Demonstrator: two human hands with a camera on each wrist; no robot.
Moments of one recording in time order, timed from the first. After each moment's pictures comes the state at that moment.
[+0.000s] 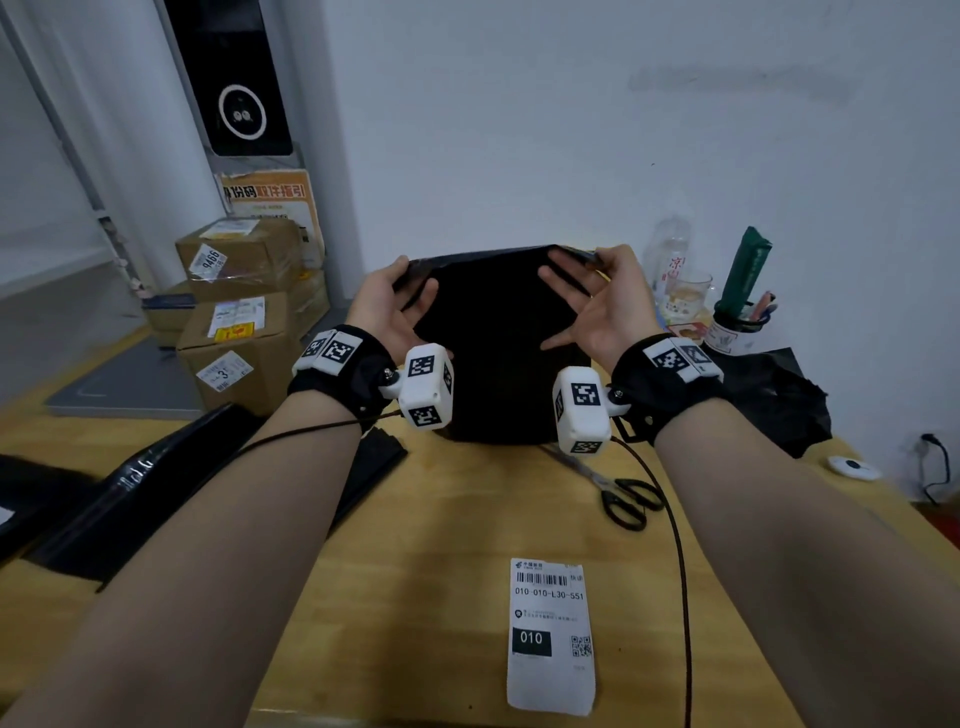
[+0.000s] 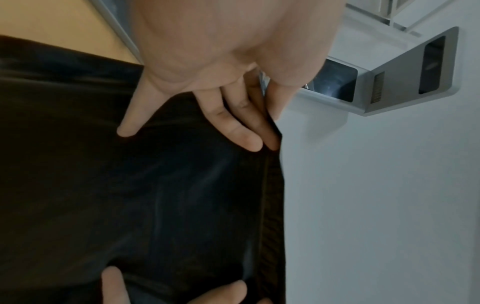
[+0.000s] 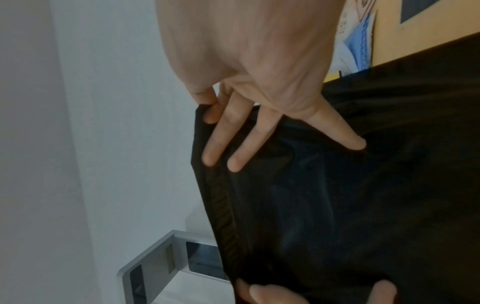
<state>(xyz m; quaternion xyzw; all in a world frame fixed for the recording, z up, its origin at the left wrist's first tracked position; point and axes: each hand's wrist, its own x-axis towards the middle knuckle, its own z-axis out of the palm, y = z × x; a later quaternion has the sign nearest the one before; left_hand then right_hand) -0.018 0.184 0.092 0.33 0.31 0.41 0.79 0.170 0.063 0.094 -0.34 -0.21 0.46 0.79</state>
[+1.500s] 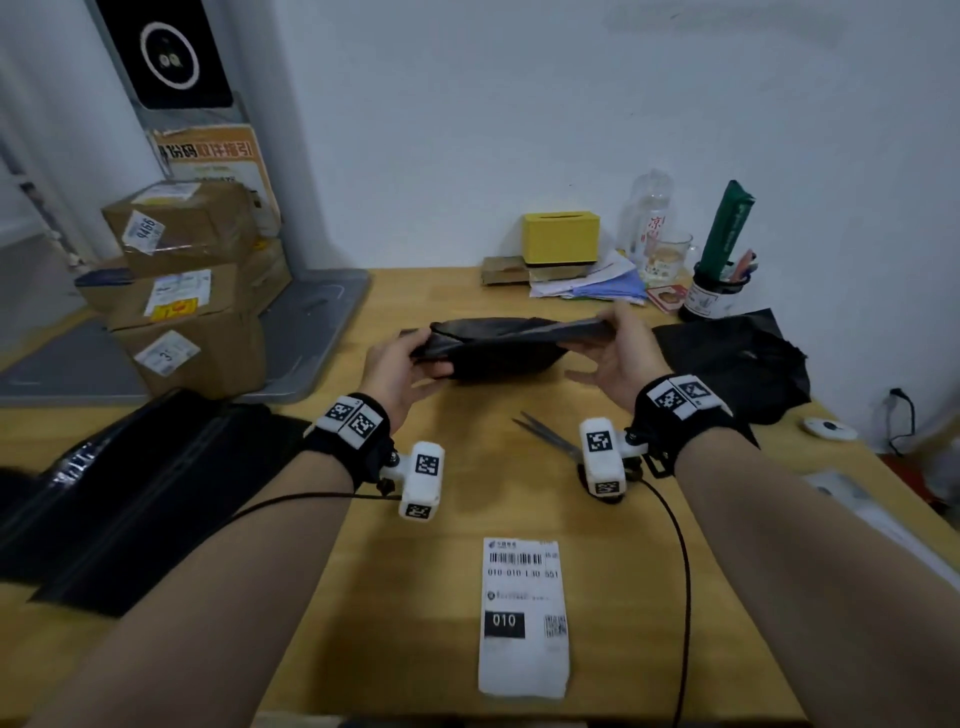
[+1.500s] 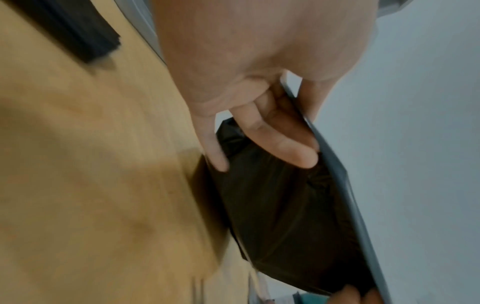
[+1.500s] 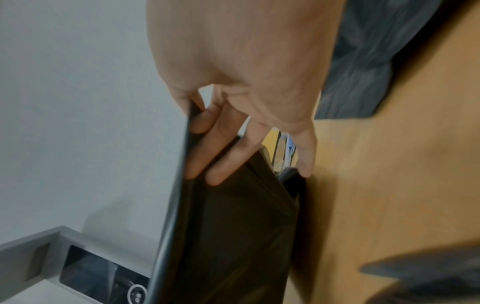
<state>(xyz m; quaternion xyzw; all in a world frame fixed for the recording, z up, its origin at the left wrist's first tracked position) 0.010 0.180 -0.022 0.48 0.36 0.38 0.70 0.228 0.043 -0.003 -0.51 -0.17 0.41 0.73</state>
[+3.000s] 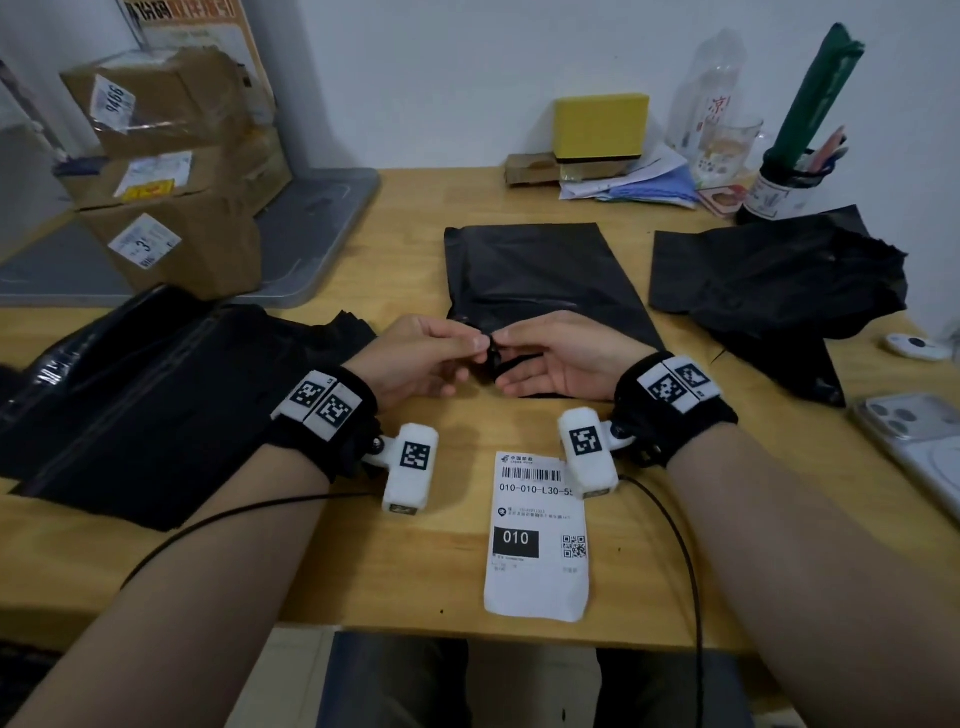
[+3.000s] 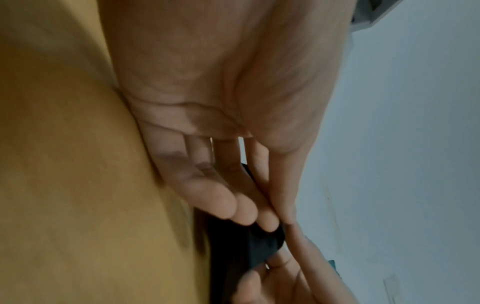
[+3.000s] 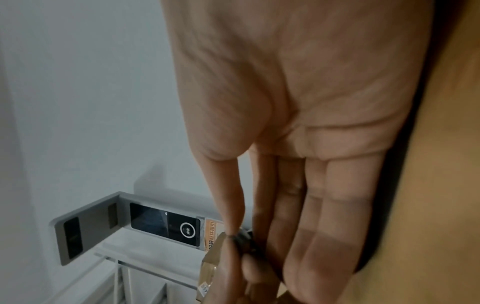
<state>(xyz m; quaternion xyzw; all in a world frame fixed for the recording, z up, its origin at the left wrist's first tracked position) -0.021 0.138 -0.075 0.66 0.35 0.16 0.64 0.163 0.047 -0.076 -0.53 -0.33 0.63 0.46</state>
